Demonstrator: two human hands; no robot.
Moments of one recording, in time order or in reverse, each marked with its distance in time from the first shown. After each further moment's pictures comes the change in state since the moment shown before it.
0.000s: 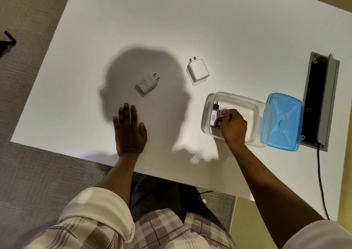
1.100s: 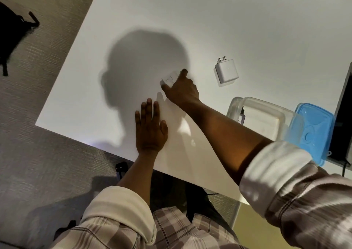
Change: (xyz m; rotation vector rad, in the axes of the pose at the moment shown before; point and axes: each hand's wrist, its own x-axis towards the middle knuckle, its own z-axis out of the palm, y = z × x) left_hand 0.001 -0.002 0.002 -0.008 0.011 -0.004; right_hand -0.027 -0.210 0.141 -0.233 -0.428 -0.234
